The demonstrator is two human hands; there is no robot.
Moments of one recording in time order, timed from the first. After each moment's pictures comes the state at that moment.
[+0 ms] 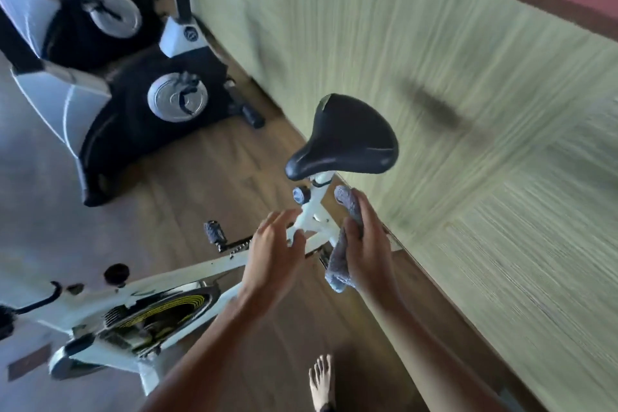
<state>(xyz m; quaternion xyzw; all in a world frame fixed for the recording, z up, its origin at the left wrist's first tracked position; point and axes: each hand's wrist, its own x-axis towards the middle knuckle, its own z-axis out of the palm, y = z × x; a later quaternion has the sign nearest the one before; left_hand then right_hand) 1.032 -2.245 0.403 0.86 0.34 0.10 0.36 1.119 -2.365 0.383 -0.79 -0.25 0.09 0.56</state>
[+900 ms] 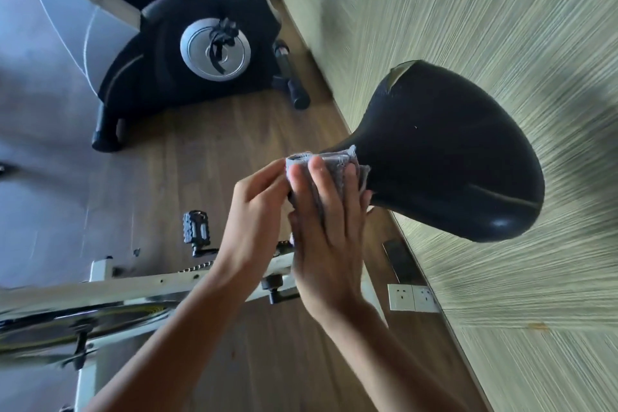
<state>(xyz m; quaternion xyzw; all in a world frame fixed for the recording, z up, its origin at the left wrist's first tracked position) 1.164 -2.151 0.280 0.59 0.34 0.30 0.67 1.221 -2.219 0.212 -0.76 -0.48 -0.20 0.40</state>
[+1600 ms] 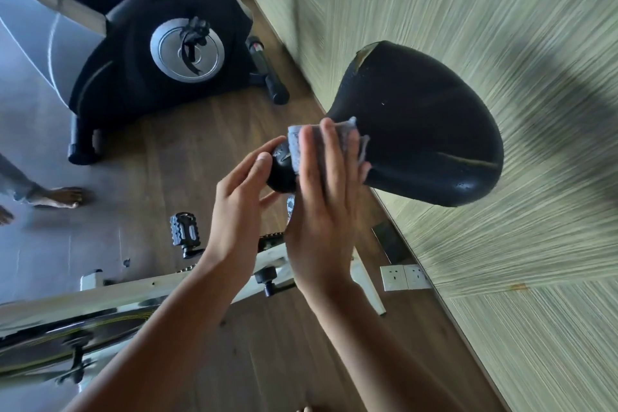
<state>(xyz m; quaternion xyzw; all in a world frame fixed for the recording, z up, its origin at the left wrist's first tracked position) 1.164 -2.158 0.276 0.53 0.34 0.30 0.71 1.222 -2.221 0.232 -0.79 -0.39 -0.17 0.45</state>
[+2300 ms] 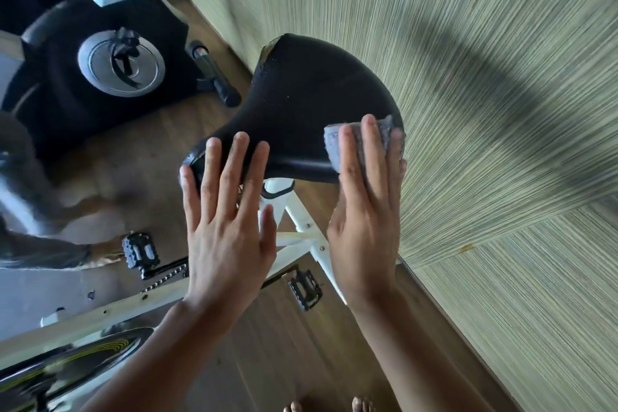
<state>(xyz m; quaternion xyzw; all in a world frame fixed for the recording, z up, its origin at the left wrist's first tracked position) 1.182 -2.211 0.249 0.94 0.25 0.24 0.04 1.284 -2.319 0.242 -0.84 -0.32 -0.17 0.39</state>
